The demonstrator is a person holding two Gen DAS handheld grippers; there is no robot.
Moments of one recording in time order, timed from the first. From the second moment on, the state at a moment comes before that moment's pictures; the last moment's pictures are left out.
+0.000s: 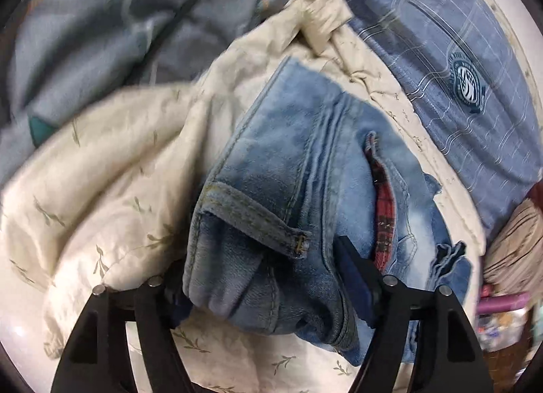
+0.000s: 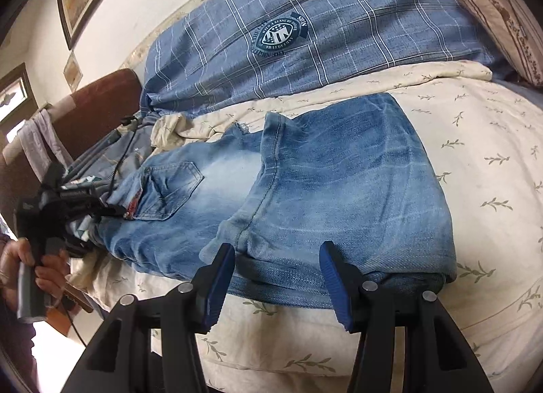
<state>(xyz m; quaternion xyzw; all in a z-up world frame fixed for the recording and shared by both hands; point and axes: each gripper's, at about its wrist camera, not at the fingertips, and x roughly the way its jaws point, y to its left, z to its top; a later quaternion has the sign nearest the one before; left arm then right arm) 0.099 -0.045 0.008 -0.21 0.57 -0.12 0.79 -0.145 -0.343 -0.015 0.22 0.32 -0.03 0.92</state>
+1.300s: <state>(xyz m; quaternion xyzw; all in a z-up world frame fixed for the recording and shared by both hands) 0.091 -0.081 0.010 -0.24 0.59 -0.13 0.76 -0.154 -0.361 -0.021 0.29 0.29 0.01 0.91</state>
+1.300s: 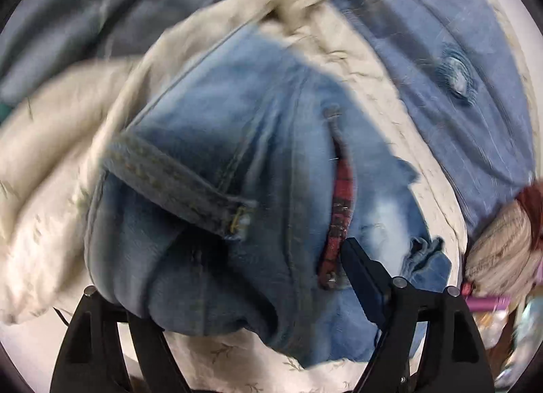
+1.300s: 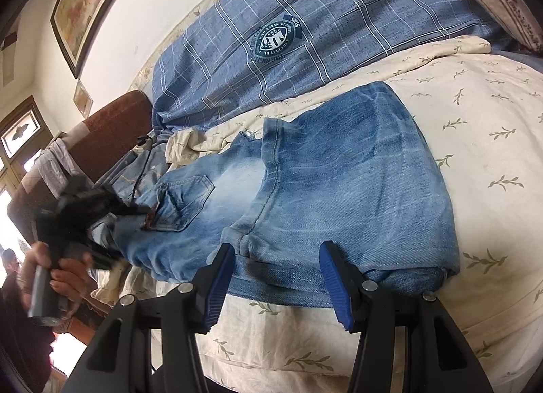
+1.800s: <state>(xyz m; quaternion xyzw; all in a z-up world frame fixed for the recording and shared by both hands) 0.061 -0.117 0.078 -0.12 0.48 -0.18 0.85 -0.187 -0.379 -0.001 0.30 0.25 0.00 0.92</state>
